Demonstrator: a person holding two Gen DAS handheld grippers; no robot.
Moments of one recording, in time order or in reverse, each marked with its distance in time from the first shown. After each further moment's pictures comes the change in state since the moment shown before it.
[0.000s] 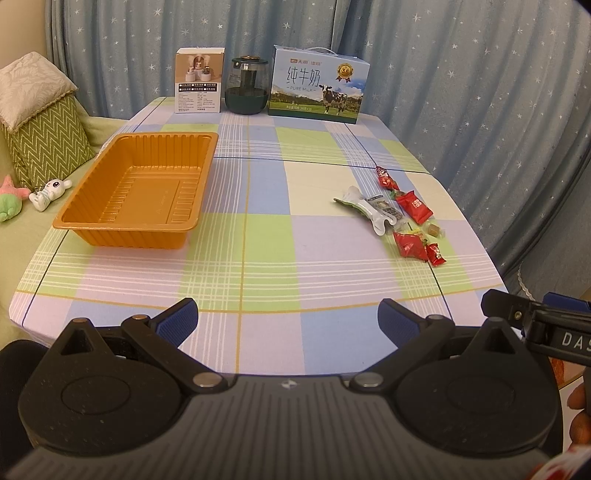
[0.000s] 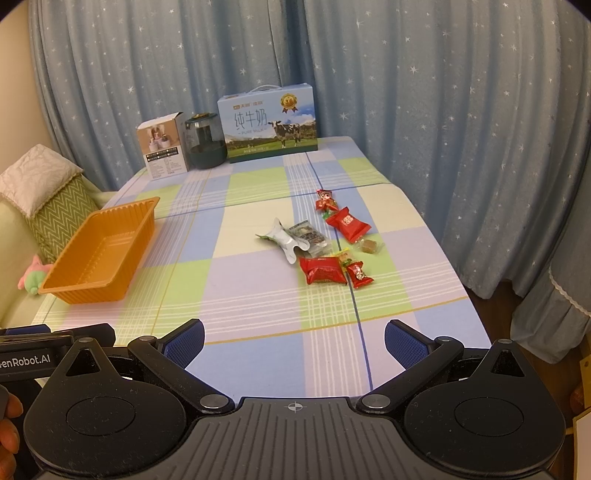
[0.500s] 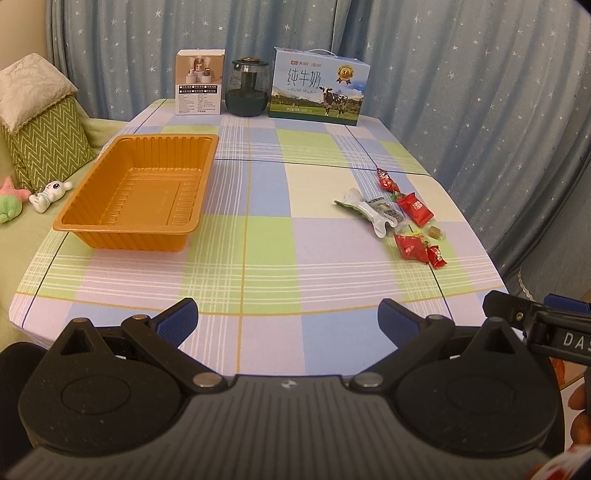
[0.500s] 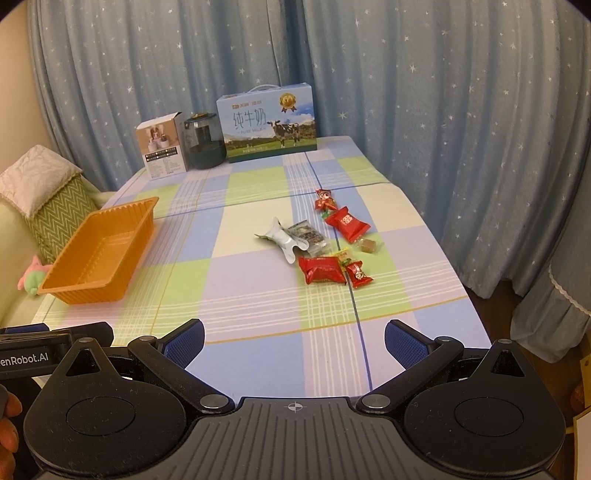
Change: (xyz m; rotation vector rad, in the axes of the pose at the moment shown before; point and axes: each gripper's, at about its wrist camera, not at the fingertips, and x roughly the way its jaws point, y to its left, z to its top) left arm -0.001 0.000 0.001 0.000 -0.007 -0.002; right arm 0.004 -0.001 -0.003 0.004 -0.002 0.000
